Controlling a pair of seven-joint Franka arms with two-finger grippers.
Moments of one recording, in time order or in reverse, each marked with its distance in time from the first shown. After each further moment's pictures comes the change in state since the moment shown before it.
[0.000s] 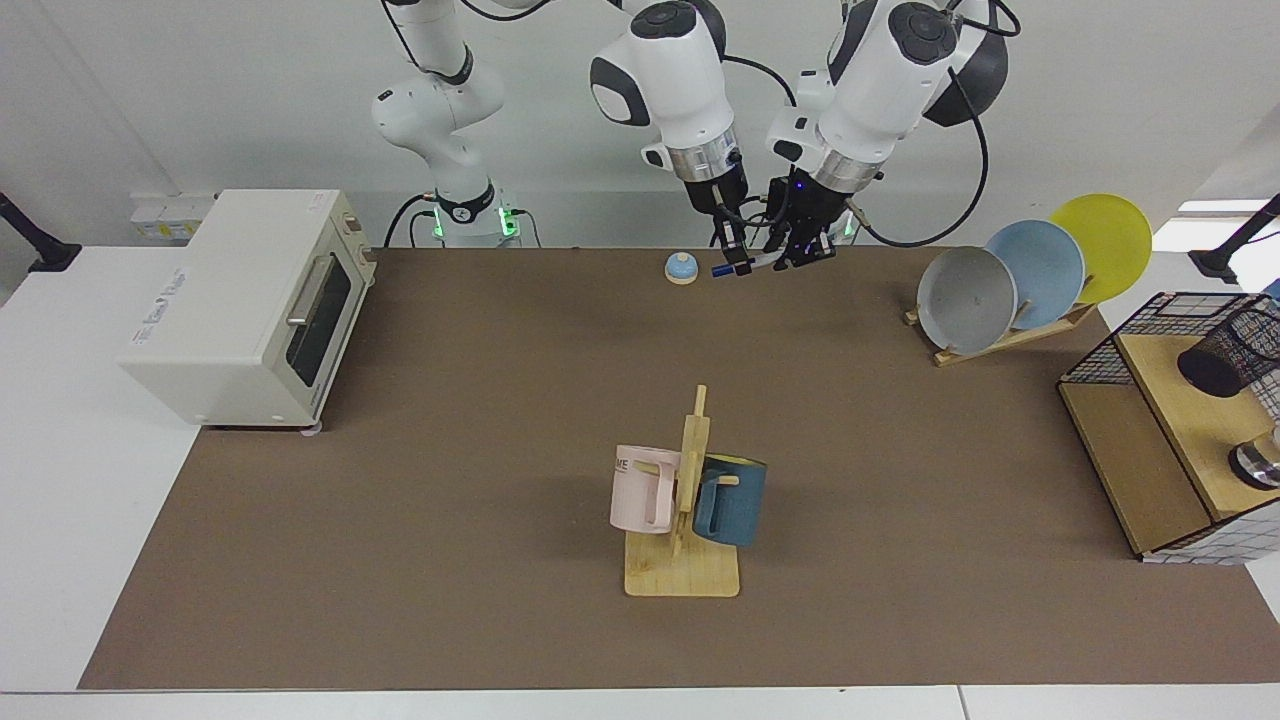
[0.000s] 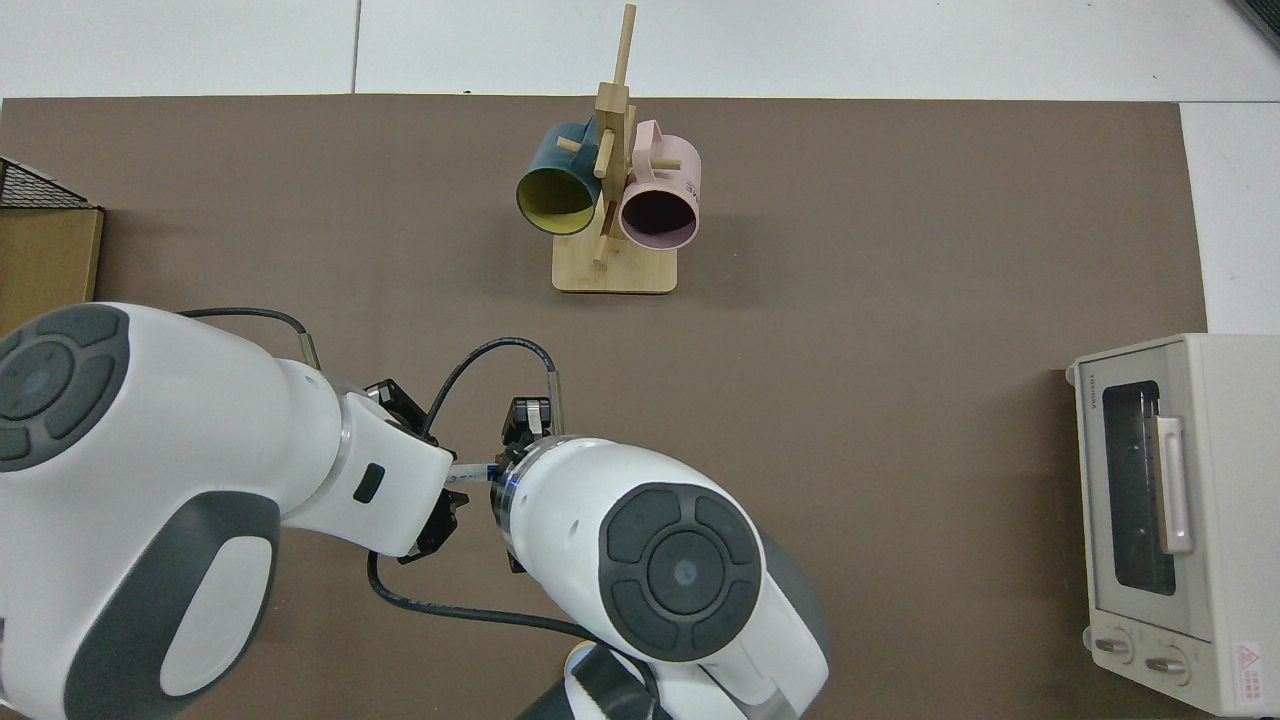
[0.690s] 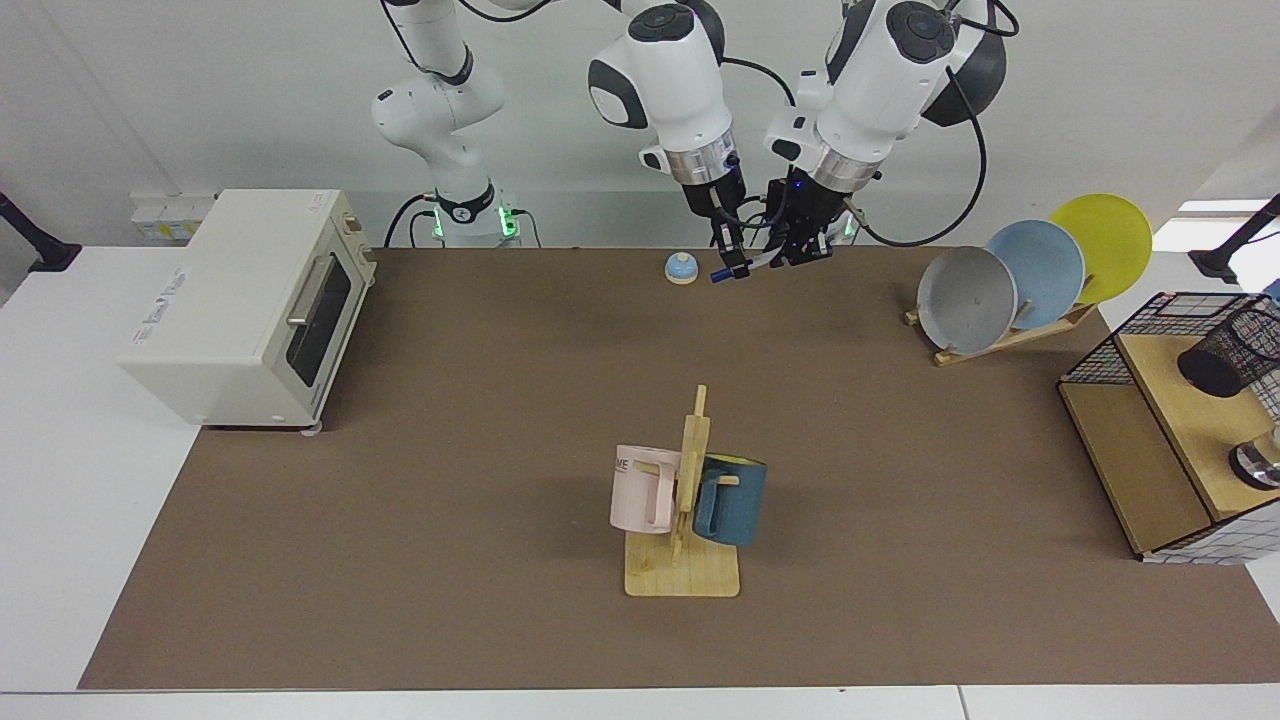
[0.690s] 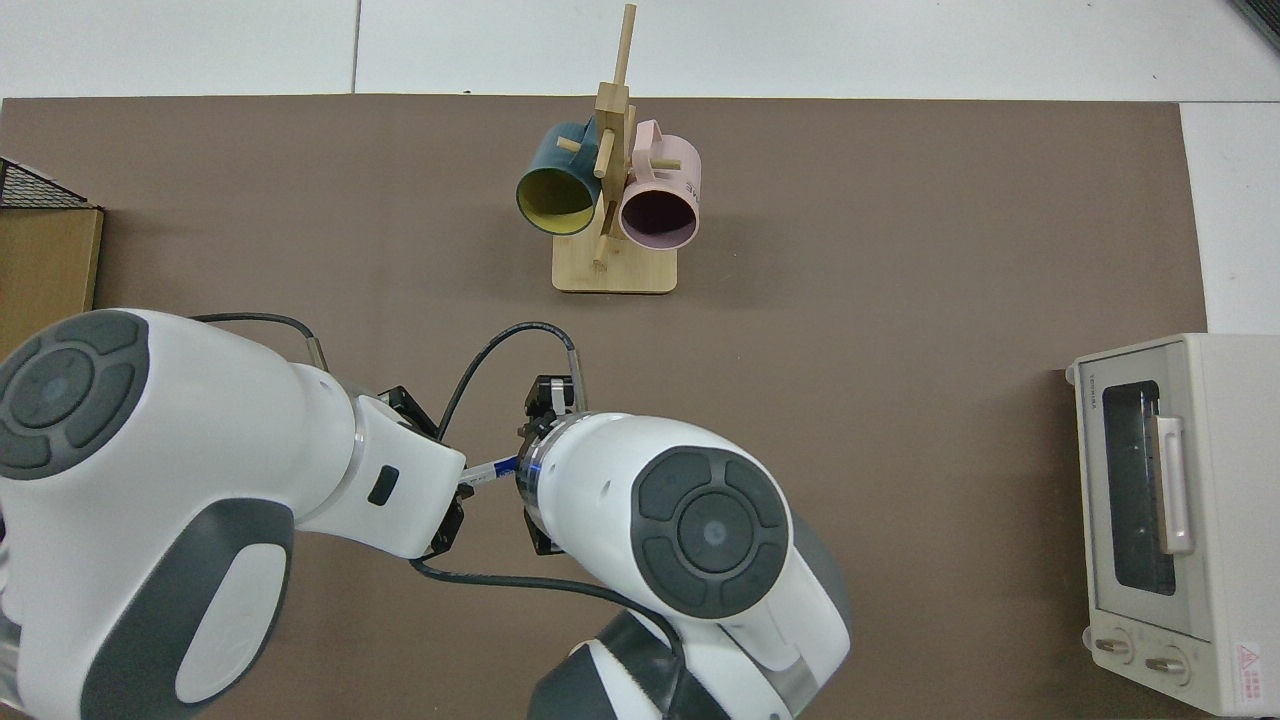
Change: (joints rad) left arm -0.001 0.000 -0.011 0.000 0.005 -0.005 -0.015; right arm -0.040 0.002 -0.002 0.000 -0.003 -0.011 -0.041
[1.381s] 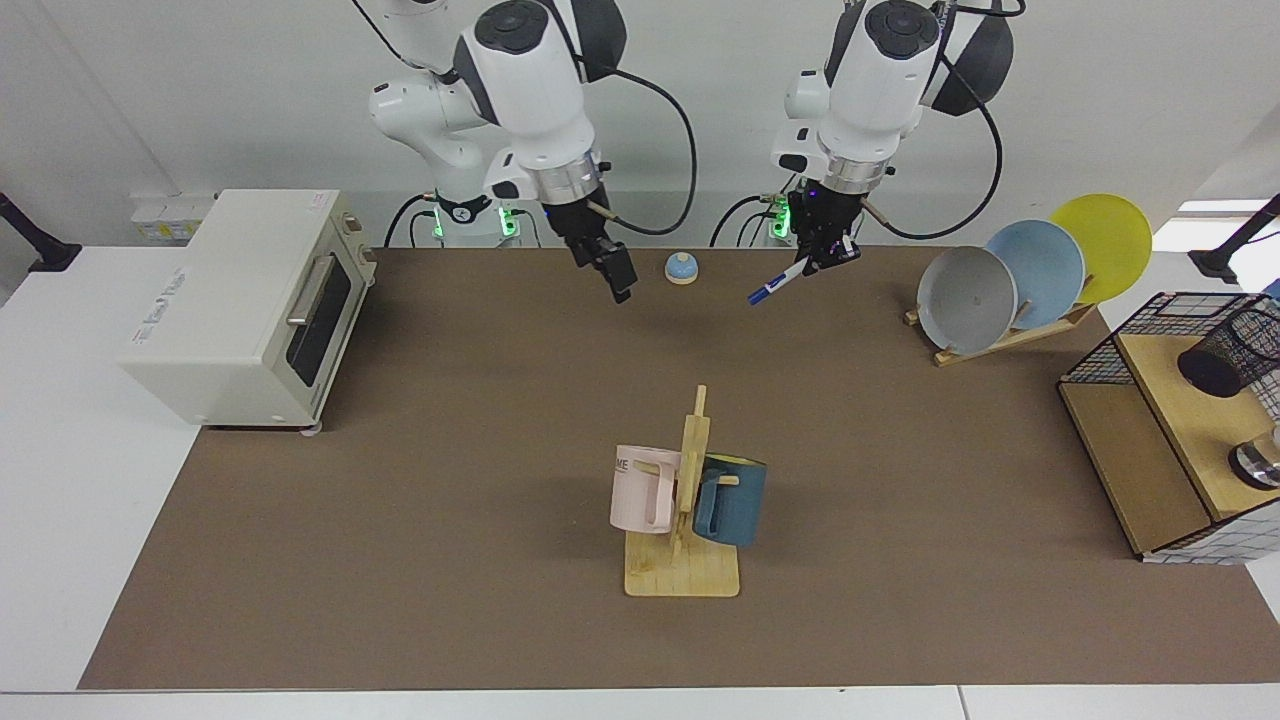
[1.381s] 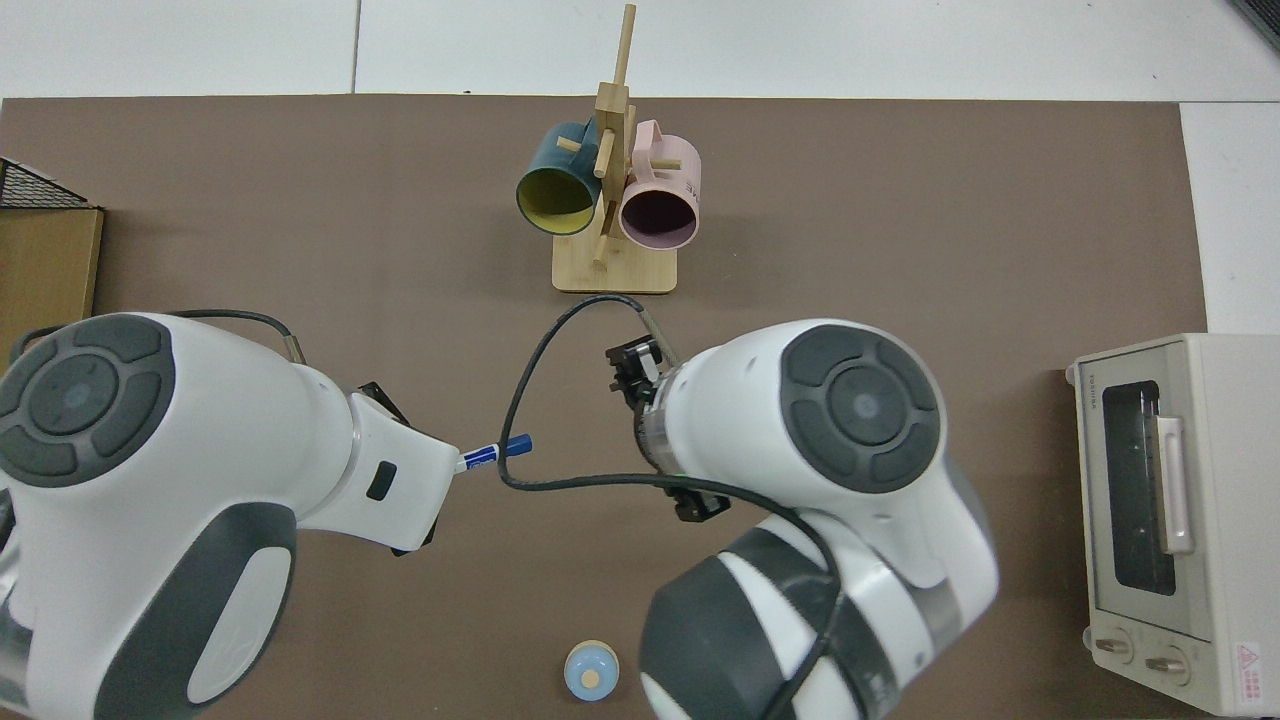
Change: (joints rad) left arm 0.002 -0.001 0.013 0.000 0.253 -0.033 -0.077; right arm -0.338 -0.129 -0.017 0.015 -0.020 -0.395 -1.075
